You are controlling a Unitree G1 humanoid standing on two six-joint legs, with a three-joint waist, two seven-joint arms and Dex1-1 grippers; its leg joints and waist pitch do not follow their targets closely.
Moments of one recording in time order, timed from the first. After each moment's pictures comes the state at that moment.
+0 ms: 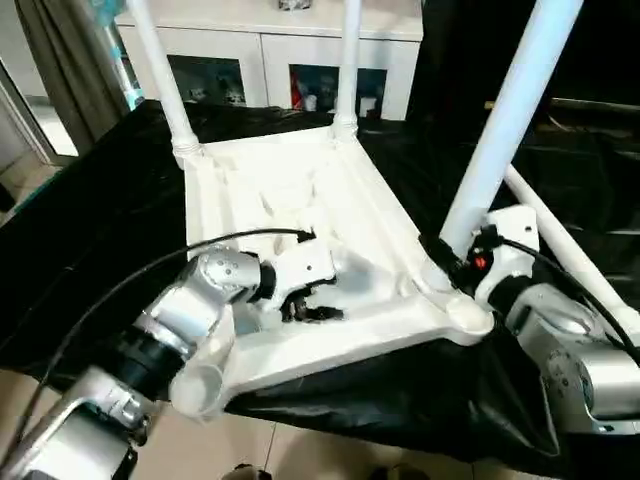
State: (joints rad) left arm -0.63 0.47 -0.50 0.32 0.01 0.25 -0.97; right arm -0.22 -0.31 -0.06 -0.15 0.30 0.54 0.36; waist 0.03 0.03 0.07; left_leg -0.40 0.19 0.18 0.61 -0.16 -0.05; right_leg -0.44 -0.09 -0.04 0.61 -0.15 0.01
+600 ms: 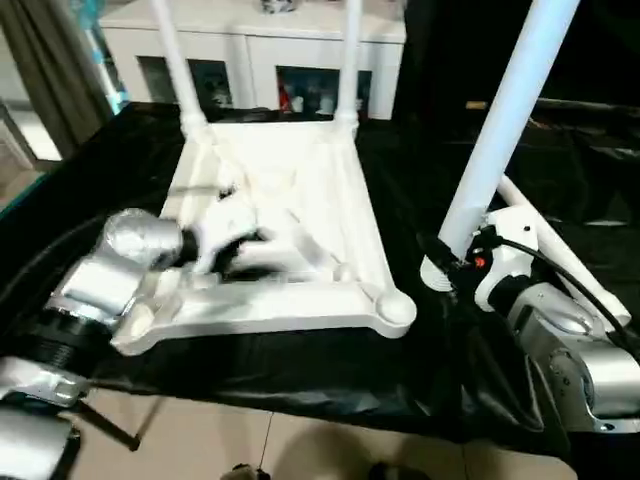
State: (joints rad) left arm -0.63 0.58 -0.28 0.29 -0.13 0.24 -1.07; right arm -0.22 -0.32 -0.06 -0.15 0.31 0.54 0.38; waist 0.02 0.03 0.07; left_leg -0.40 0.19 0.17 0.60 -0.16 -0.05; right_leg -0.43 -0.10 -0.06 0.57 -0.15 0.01
